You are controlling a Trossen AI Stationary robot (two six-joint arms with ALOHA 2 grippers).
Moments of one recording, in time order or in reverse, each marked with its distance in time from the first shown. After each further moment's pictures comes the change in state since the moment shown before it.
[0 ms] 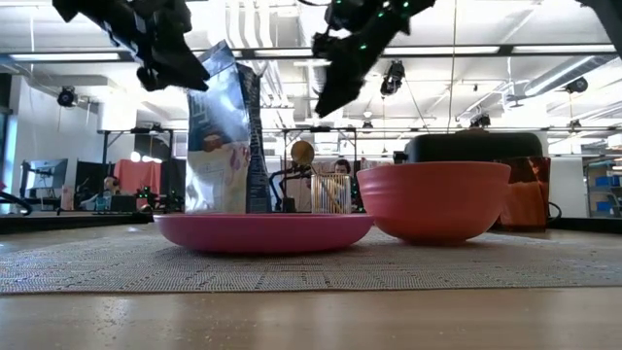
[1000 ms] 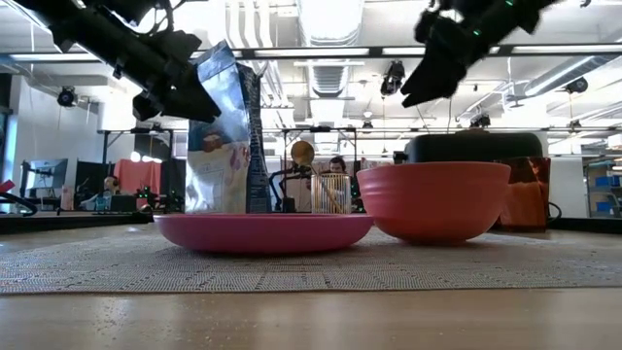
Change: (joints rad) left arm -0.142 0.039 -0.225 0.338 -0.402 -0.227; right arm -0.034 -0.739 -0.835 0.342 -0.047 0.222
